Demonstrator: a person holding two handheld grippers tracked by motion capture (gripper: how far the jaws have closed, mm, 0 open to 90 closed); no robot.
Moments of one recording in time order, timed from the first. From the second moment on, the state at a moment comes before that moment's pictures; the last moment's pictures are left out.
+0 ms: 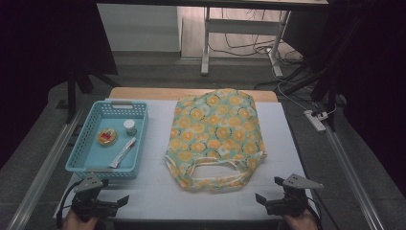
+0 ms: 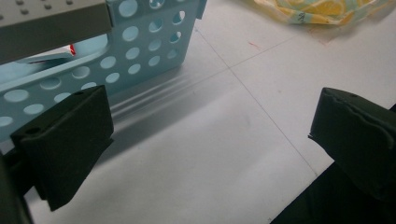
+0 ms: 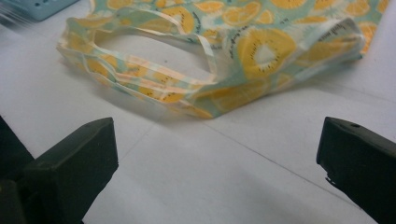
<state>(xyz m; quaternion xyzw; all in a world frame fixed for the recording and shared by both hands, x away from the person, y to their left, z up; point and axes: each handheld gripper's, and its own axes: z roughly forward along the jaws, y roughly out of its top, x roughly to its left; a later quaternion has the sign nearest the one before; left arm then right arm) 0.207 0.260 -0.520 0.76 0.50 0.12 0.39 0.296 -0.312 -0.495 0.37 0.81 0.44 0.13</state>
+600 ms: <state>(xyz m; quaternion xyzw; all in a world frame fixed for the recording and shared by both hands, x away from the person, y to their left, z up) 0.207 0.261 -0.520 0.76 0.50 0.12 0.39 0.302 -0.292 -0.495 0.33 0.83 0.43 0.13</state>
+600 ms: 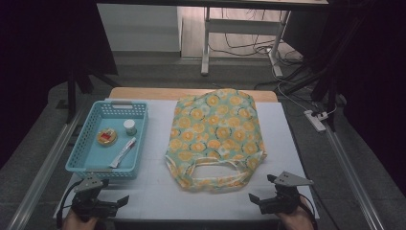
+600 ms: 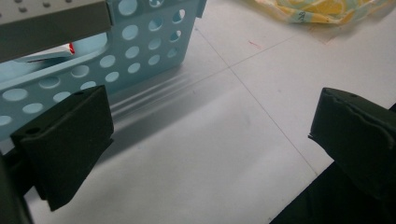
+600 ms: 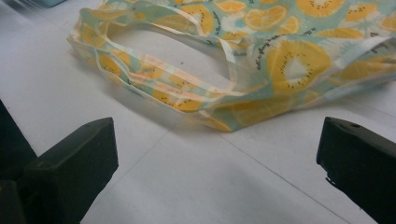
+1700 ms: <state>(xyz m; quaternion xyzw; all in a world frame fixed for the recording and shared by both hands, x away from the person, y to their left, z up) 0.207 0.261 -0.520 0.76 0.50 0.12 0.39 0.331 -0.228 -0.488 0.27 0.87 0.41 0.08</state>
